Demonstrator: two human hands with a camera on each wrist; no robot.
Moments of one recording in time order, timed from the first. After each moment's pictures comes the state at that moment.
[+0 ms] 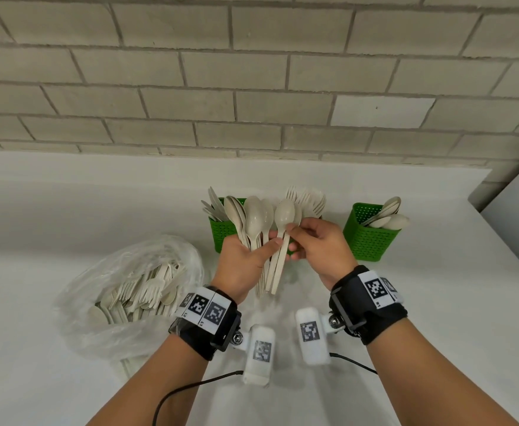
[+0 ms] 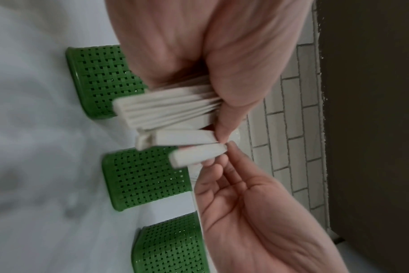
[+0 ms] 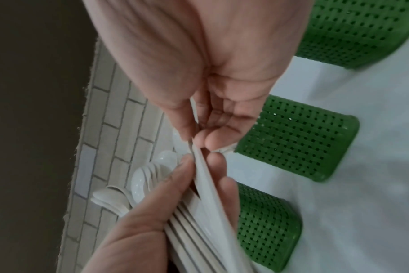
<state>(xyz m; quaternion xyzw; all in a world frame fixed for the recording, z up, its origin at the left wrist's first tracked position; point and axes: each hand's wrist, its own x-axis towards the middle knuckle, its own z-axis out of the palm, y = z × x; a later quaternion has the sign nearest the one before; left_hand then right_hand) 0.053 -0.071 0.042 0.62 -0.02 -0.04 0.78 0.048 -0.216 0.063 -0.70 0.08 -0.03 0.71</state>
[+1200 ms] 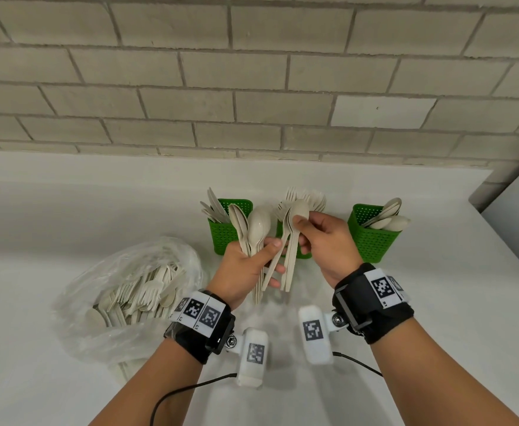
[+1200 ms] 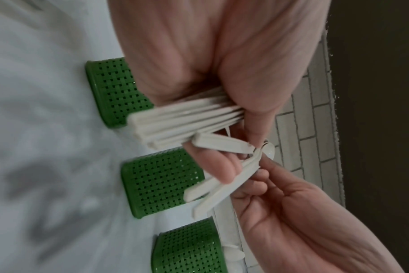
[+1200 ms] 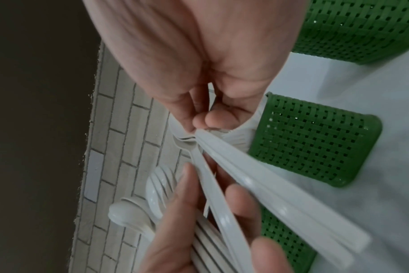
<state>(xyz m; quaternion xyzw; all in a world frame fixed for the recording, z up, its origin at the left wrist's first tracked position) 0.049 -0.069 0.042 0.62 -0.03 -0.14 0.77 0.057 -0.223 0.064 -0.72 0.08 -0.07 0.69</state>
